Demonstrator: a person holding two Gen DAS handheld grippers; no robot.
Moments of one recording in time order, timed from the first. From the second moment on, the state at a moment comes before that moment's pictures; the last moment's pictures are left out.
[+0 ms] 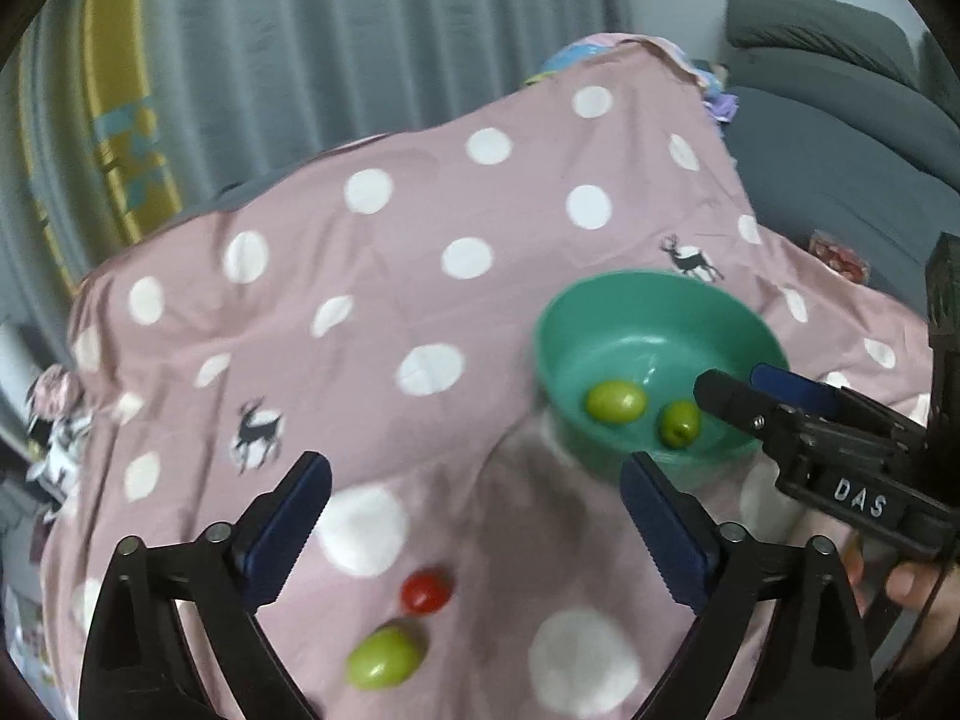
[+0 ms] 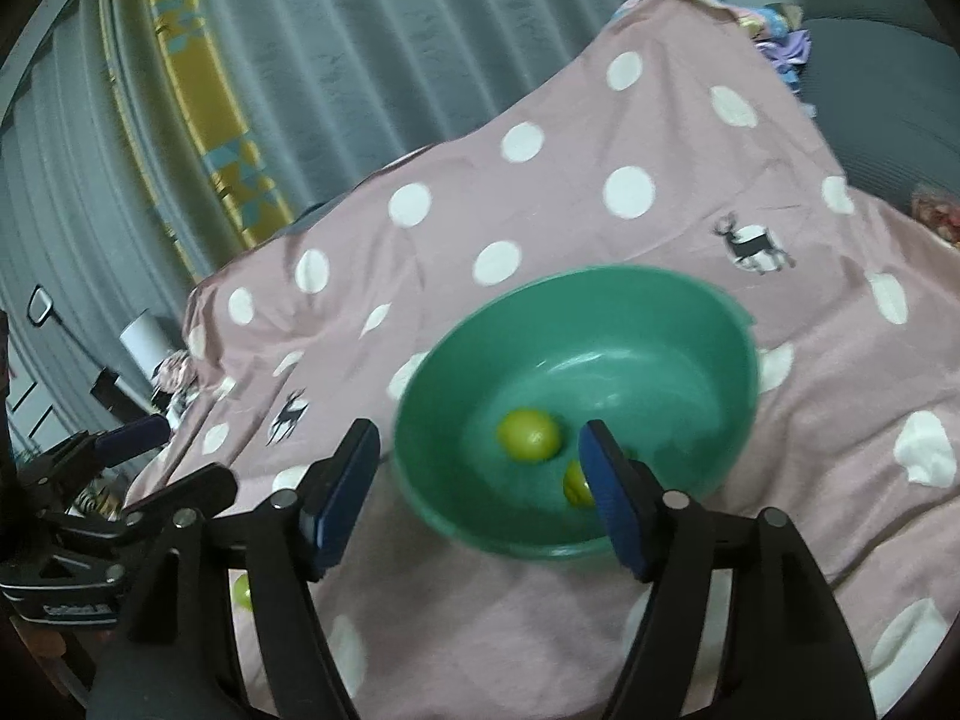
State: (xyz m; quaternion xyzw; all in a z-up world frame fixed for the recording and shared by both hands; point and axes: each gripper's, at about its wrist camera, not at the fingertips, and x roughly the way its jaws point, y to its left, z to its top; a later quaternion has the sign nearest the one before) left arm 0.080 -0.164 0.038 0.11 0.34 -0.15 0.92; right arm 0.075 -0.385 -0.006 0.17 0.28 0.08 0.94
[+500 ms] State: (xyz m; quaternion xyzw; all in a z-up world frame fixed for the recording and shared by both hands) left arm 0.016 -0.003 0.013 0.02 0.40 -0.07 0.91; right arm 0.066 -0.306 -0.013 0.17 0.34 0.27 0.89
